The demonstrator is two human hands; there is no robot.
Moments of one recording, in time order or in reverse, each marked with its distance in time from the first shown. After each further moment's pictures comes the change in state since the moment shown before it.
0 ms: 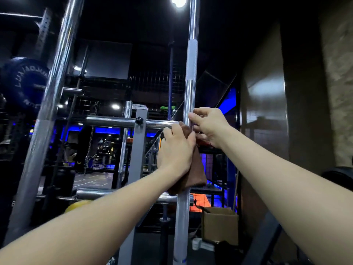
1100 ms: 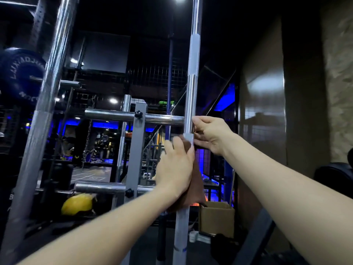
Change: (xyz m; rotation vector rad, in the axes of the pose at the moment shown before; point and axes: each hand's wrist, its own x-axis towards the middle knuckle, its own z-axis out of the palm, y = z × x) left_hand -0.041 -0.020 0.018 0.126 0.015 0.045; right_hand -0.019 0.018 -0.001 0.138 -0.016 0.194
